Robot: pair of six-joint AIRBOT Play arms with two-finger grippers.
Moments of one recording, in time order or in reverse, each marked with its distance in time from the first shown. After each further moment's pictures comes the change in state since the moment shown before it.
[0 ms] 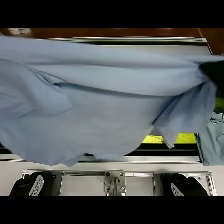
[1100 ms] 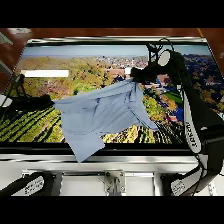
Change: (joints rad) left arm -0.116 -0.563 -0.799 0.045 0.370 0.033; right arm 0.000 -0.941 -0.055 -0.039 -0.411 0.006
